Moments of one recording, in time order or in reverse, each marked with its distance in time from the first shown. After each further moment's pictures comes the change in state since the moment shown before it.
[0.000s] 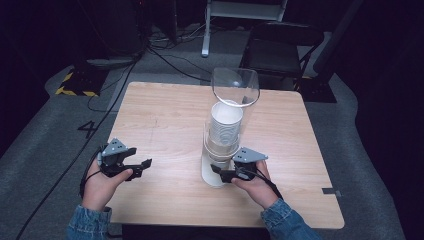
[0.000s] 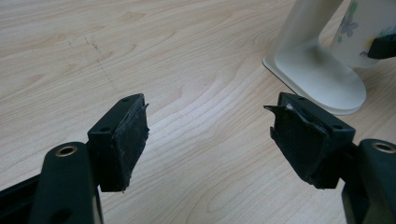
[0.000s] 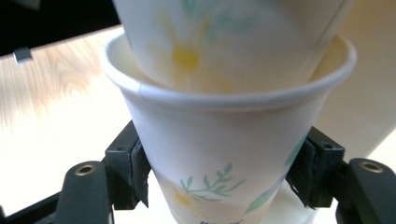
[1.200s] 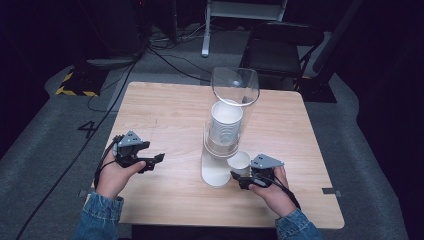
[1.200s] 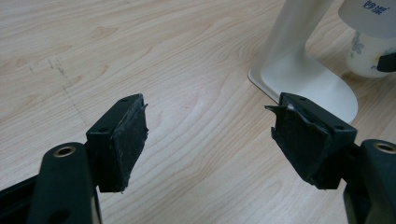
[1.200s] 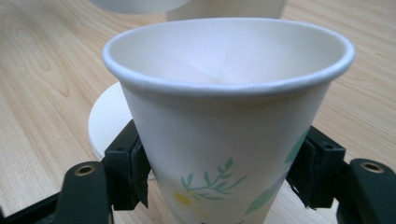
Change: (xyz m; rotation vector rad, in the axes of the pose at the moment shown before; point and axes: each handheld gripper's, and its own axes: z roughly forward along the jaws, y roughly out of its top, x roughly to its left) left arm -0.006 0.024 0.033 0.012 -0.069 0.047; right arm -0.016 -0.023 -0.046 0.141 -0.134 0.022
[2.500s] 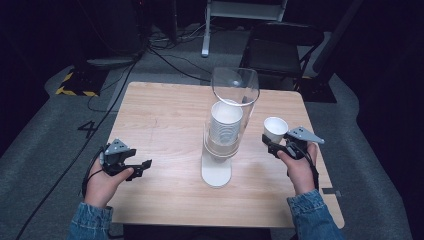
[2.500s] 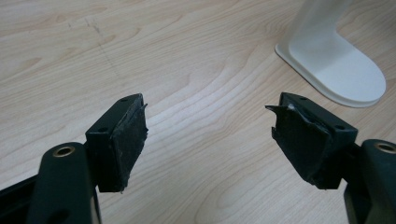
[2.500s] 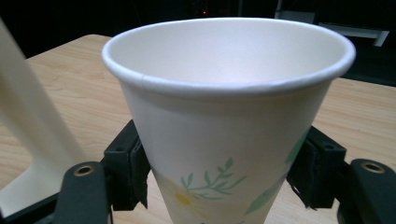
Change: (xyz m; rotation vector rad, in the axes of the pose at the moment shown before) left arm 0.011 -0.034 -0.025 0.032 0.085 -0.078; right arm -0.098 0.029 -0.035 -0.213 -0.261 0.201
